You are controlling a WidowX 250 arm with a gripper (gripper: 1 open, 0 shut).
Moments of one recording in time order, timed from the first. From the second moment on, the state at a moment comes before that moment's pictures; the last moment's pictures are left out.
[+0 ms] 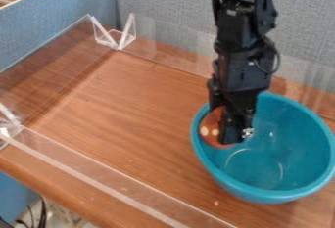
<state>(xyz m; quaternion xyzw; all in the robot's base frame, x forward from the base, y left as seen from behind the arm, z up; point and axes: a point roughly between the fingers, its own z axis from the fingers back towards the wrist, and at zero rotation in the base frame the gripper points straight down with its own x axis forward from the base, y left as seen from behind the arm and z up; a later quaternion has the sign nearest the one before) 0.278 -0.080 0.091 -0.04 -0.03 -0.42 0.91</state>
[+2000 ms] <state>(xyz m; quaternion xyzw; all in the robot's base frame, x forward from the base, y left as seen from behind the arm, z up) 0.231 -0.105 0.108 -0.02 -0.06 -0.39 0.92</state>
